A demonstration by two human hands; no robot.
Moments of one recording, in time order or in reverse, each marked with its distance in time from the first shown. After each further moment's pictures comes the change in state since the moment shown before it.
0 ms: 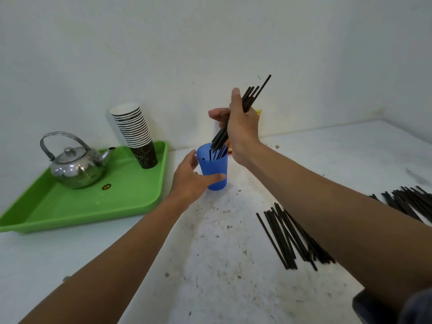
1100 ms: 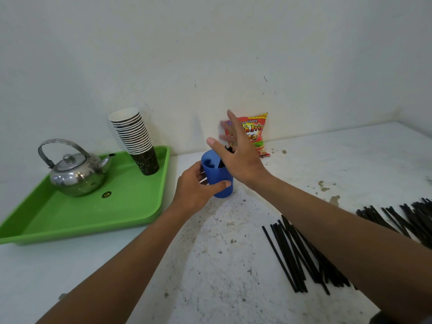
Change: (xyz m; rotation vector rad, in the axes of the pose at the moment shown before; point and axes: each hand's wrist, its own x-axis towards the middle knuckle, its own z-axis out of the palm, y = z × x) left_hand 0.012 -0.011 0.006 -0.018 -0.026 0.104; right_hand 0.010 0.061 -0.029 -0.466 -0.315 -0.277
